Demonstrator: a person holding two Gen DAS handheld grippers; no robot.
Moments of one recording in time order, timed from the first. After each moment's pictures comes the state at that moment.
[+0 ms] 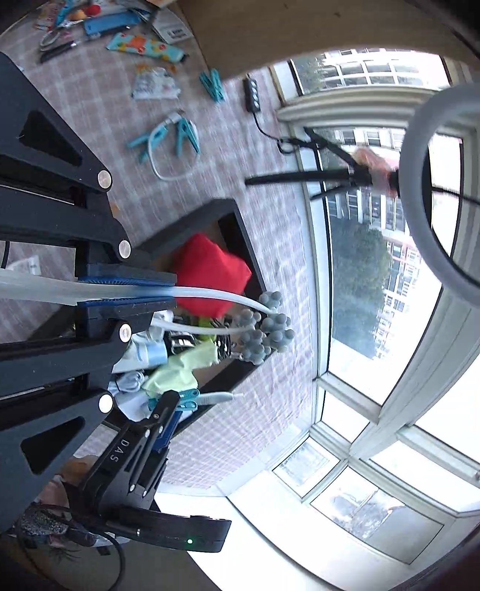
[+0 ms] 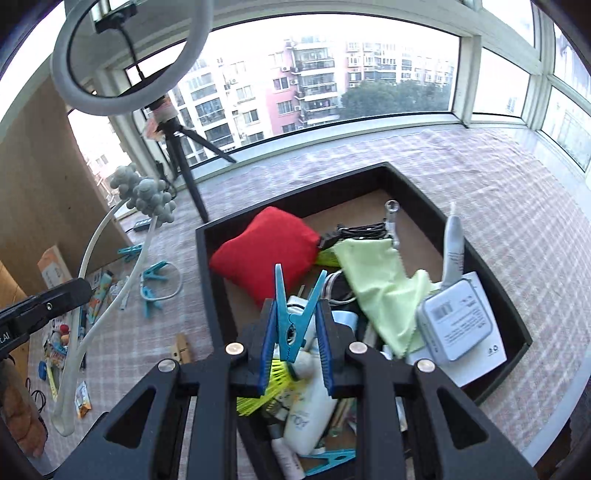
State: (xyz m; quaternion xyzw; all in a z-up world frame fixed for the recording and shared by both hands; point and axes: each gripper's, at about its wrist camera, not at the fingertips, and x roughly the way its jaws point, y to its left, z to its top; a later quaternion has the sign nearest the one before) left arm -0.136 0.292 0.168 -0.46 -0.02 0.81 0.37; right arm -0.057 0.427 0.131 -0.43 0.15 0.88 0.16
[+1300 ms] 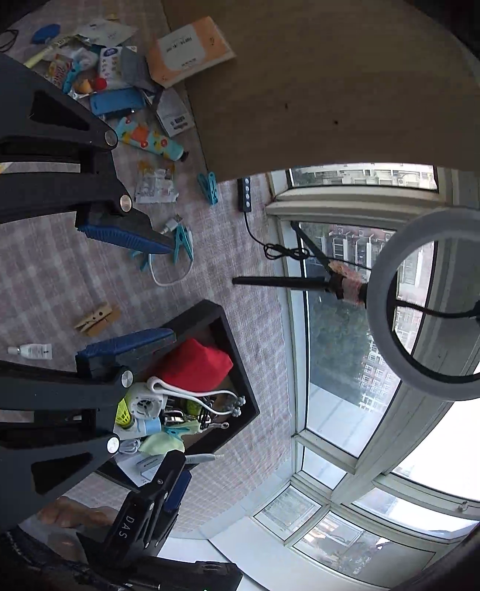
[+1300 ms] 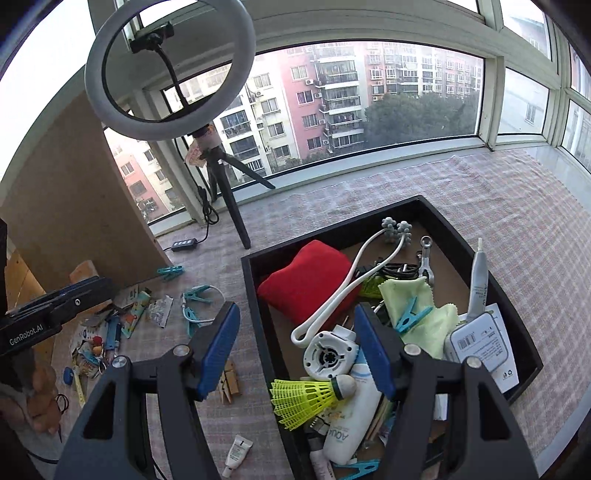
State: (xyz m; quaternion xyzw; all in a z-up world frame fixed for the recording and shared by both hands) left arm -0.150 0.168 0.180 -0.44 0.00 0.86 0.25; right arm -0.085 0.366 0.161 -0.41 0.14 0.90 0.07
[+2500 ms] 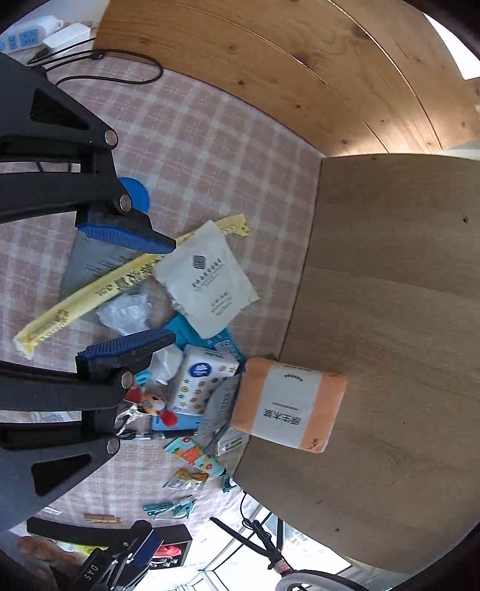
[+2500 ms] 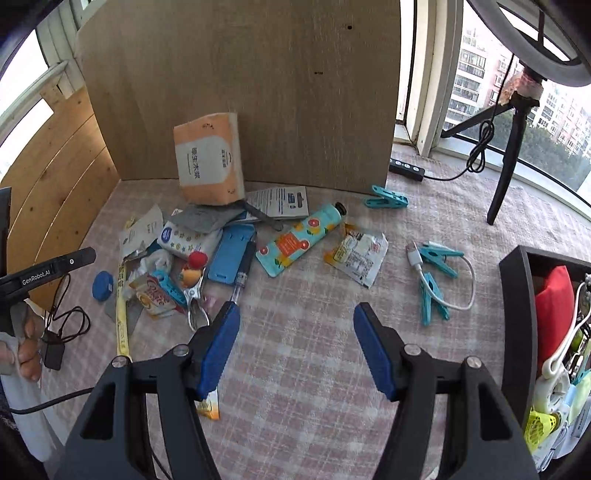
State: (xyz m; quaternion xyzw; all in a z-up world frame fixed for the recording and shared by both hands) left arm -0.162 -0.147 0.085 -0.51 -0.11 0.85 -0.04; right arm -0.194 0.088 0.092 -0.50 0.00 0.86 -0.11
